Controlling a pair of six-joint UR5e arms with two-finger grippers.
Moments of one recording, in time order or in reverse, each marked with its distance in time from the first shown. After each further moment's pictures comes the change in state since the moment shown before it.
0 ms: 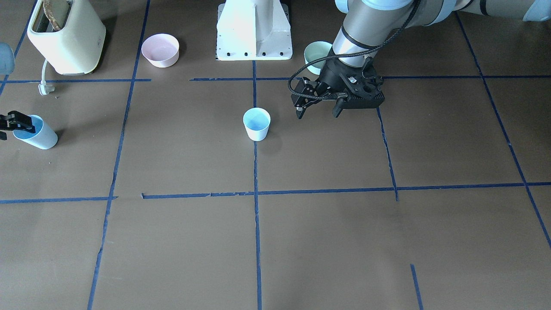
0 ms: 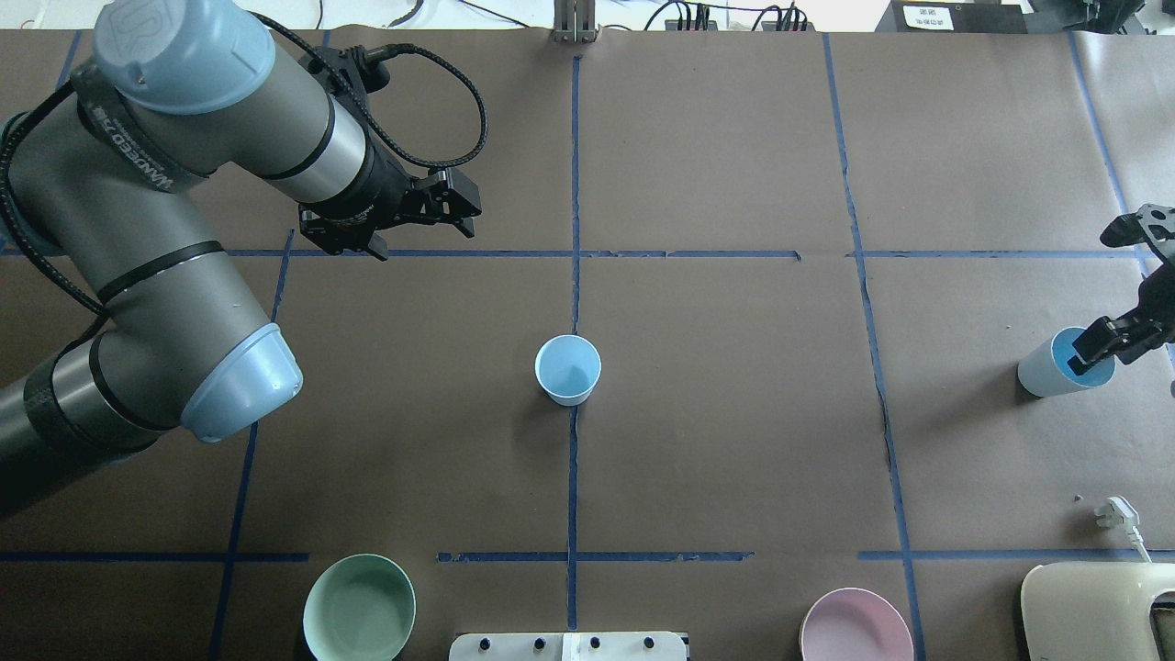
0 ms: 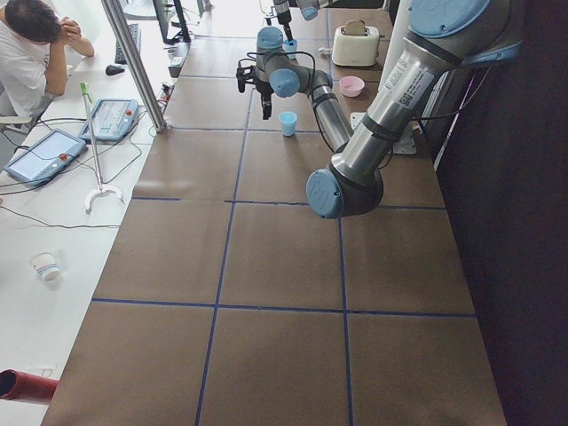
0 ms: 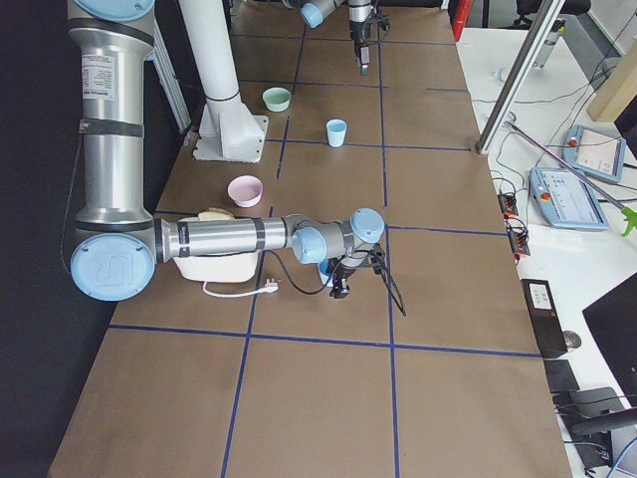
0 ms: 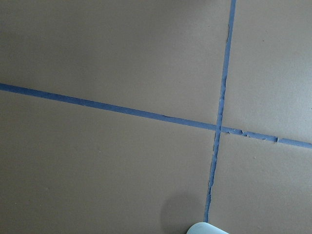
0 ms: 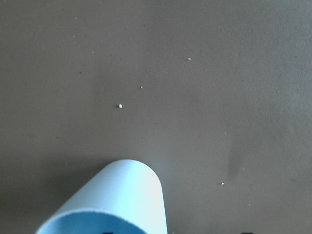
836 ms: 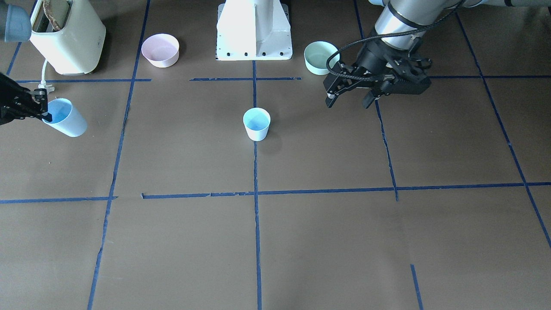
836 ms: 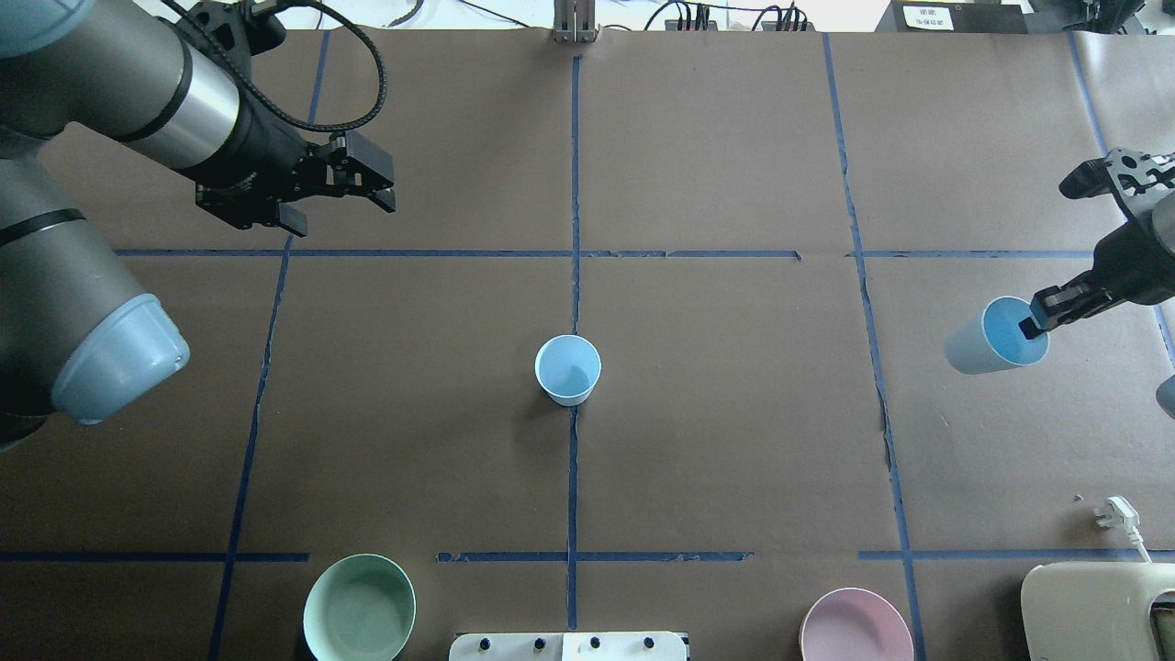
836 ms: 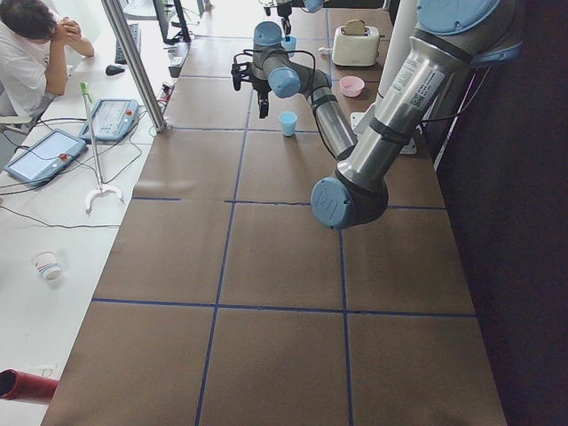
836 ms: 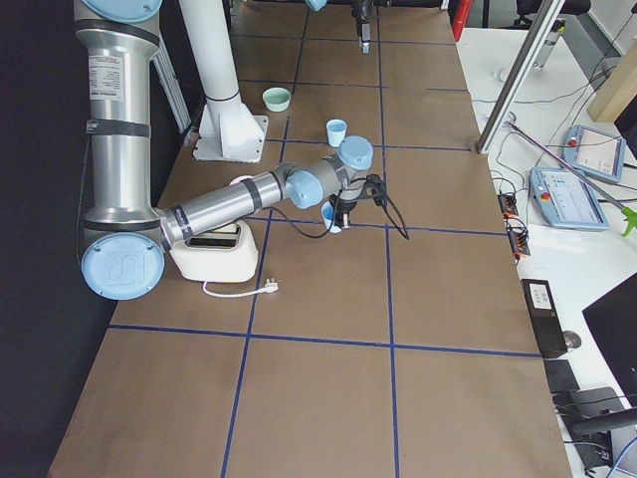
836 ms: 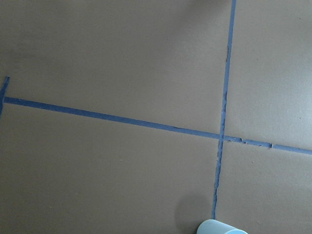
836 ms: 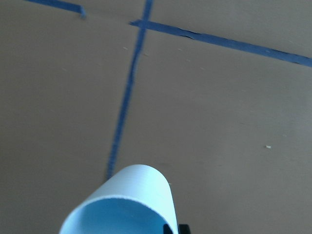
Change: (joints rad) left arm -0.118 0.146 -0.138 0.004 -0.097 0.110; right arm -0.082 0.045 0.350 -0.021 0.003 0.294
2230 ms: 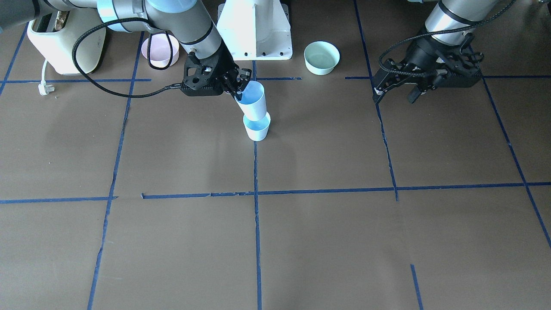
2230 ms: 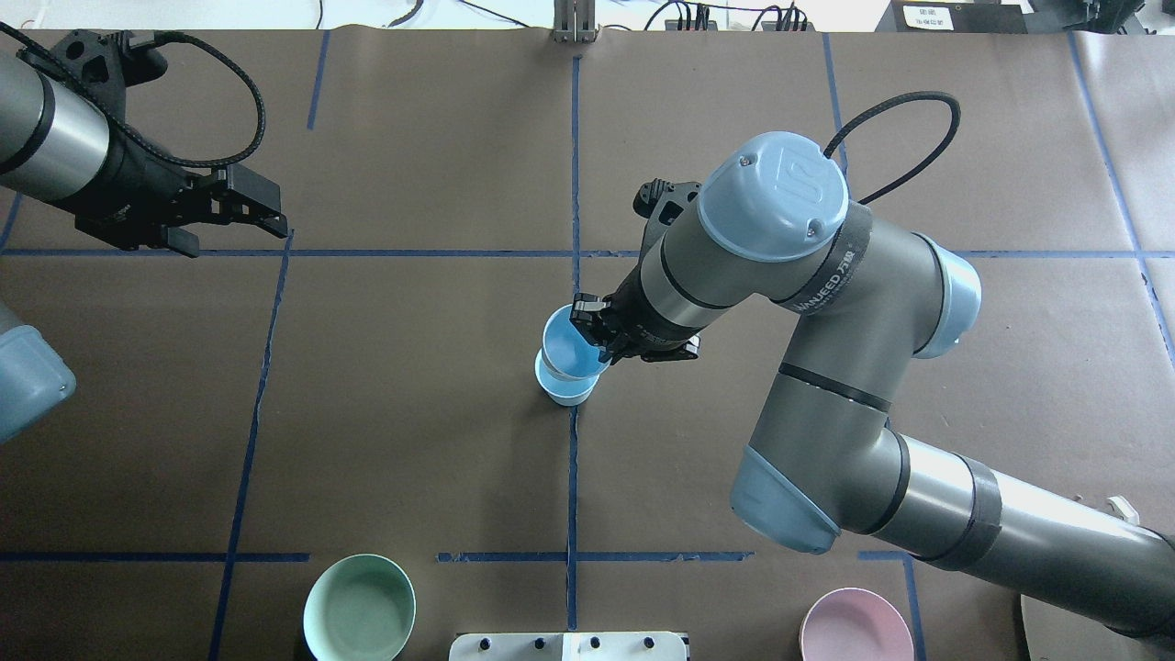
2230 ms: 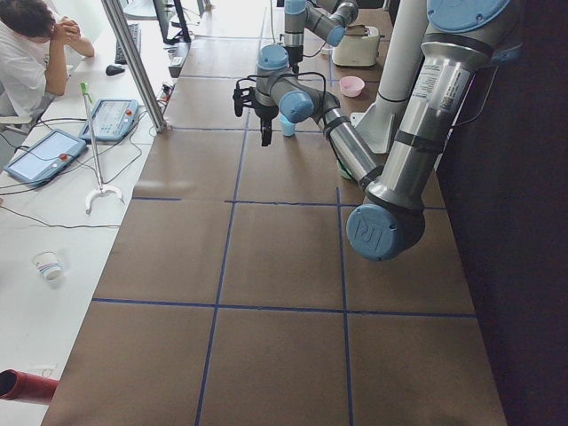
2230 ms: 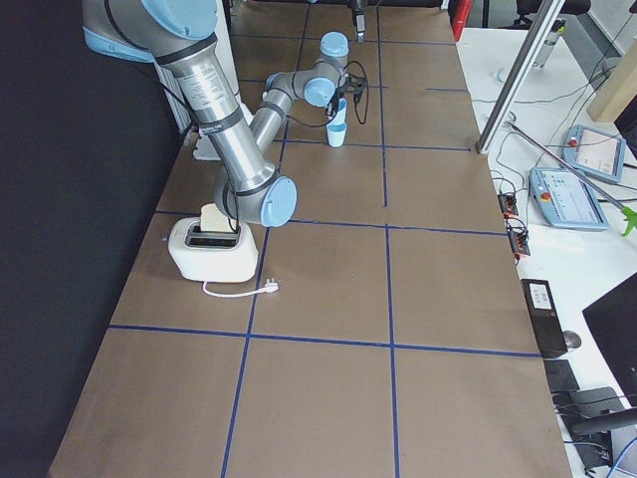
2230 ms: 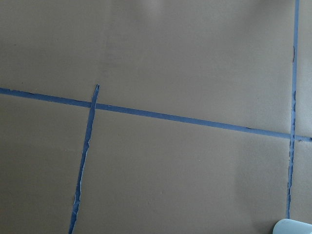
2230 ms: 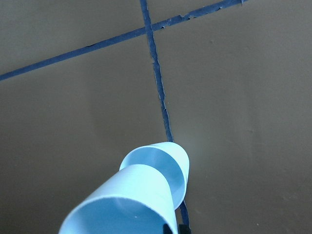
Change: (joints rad) left arm -0.045 0.165 -0.078 -0.002 0.002 0.068; right arm -0.480 0.643 -0.157 -0.029 -0.348 0.985
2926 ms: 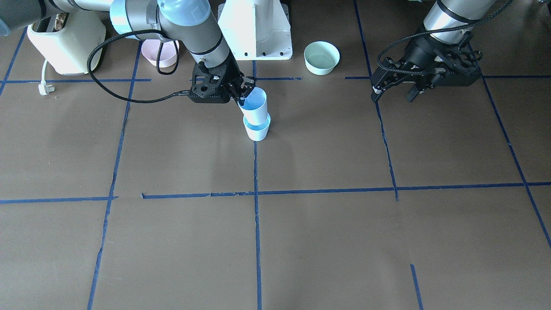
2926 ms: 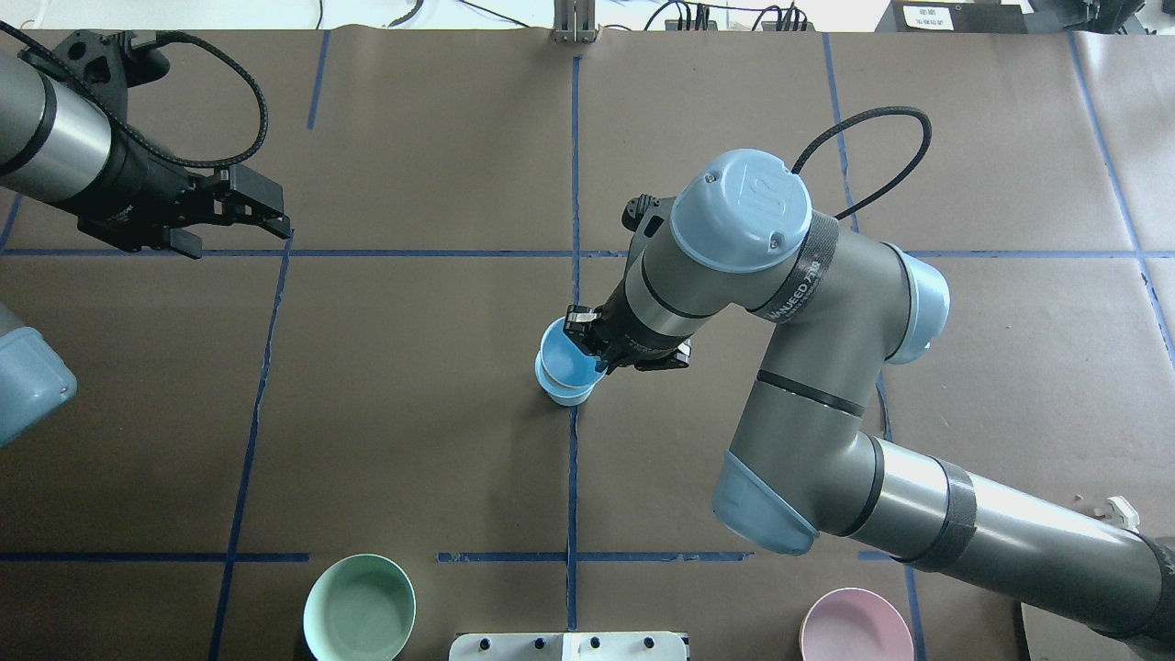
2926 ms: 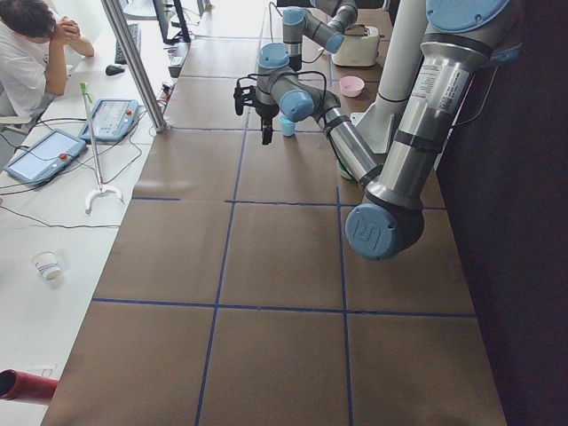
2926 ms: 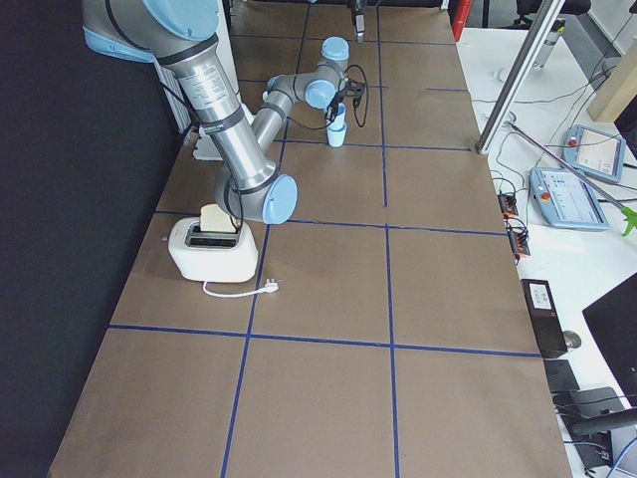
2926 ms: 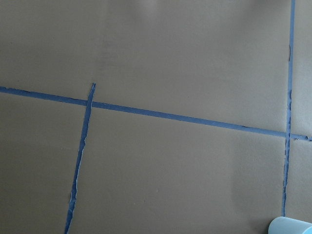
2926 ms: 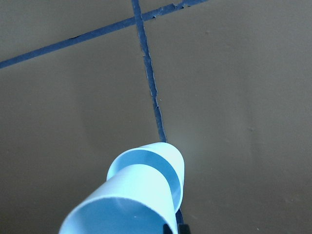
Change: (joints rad) left arm 0.003 -0.002 -0.004 0.000 -0.001 -0.008; right arm -0.017 0.009 -0.036 -0.007 -0.006 -0.001
